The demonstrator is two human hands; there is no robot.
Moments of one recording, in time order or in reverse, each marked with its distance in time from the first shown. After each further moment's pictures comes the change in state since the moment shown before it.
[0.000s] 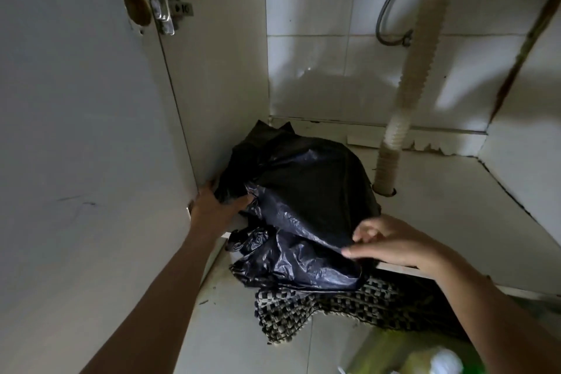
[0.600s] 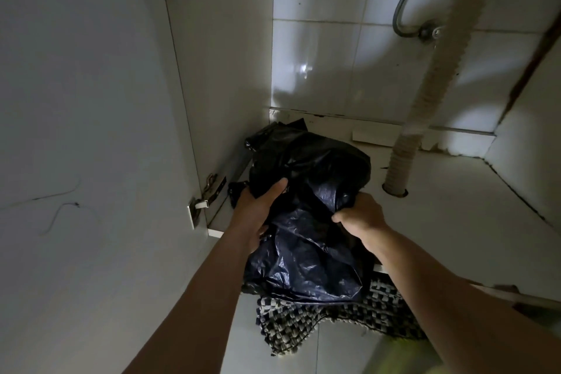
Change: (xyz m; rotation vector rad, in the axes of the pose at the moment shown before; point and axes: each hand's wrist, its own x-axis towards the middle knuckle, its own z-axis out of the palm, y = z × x) left_hand 0.022 -0.010 0.058 -0.584 -0.410 -0.258; right_hand 0.103 -0.040 0.045 0.382 0.434 0.247
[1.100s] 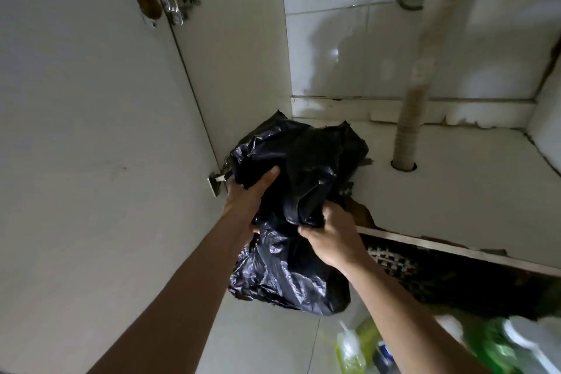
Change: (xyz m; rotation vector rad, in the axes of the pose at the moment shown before) left_hand -0.113 0.018 0.029 -0.008 0.288 0.036; right_hand -0.120 0.023 -0.021 0.124 -0.165 -0.498
